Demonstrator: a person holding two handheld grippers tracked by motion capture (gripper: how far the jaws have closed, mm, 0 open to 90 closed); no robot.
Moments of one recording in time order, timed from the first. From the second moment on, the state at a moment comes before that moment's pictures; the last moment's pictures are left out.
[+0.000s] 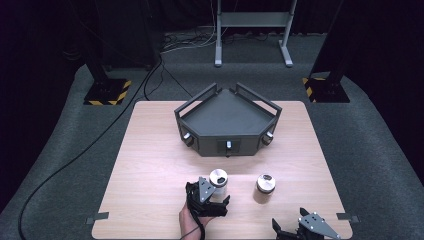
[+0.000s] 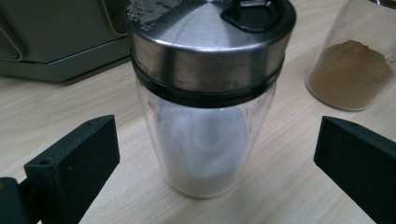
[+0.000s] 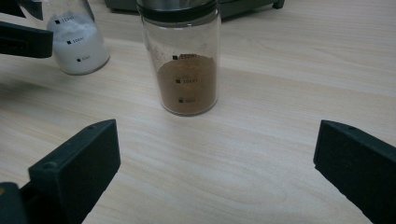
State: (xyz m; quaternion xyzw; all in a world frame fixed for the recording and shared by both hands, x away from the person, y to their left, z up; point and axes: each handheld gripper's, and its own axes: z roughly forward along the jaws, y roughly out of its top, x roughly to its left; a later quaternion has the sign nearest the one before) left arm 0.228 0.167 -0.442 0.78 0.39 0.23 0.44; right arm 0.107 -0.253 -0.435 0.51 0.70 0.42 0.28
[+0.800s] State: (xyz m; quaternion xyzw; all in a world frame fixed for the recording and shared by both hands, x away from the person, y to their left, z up) left arm 0.259 0.164 -0.448 0.79 0.39 0.20 0.43; right arm 0.107 -0.255 -0.436 0.51 0.69 0.42 0.28
